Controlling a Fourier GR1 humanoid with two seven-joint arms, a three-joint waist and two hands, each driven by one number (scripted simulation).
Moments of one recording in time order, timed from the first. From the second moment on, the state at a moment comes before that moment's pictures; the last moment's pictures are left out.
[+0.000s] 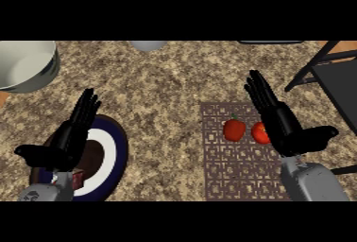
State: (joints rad) left arm -0.08 0.25 -0.12 -1.52 0.22 0.09 -0.09; right arm -0.24 -0.26 0.25 -1.58 -0.26 -0.10 0.00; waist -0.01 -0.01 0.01
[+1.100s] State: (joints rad) left arm 0.03 0.41 0.03 -1.41 0.21 0.06 0.07; right arm -0.13 -0.25 0.40 -1.48 0.59 -0.61 0.23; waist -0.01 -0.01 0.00
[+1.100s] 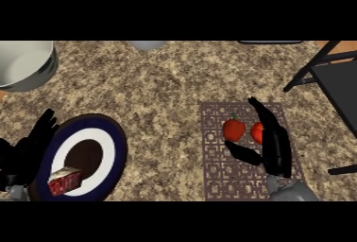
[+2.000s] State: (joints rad) left arm 0.01 0.42 0.06 -1.41 0.20 0.02 0.08; right arm -0.31 -0.42 0.52 -1.65 0.82 0.28 0.93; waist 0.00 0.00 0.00
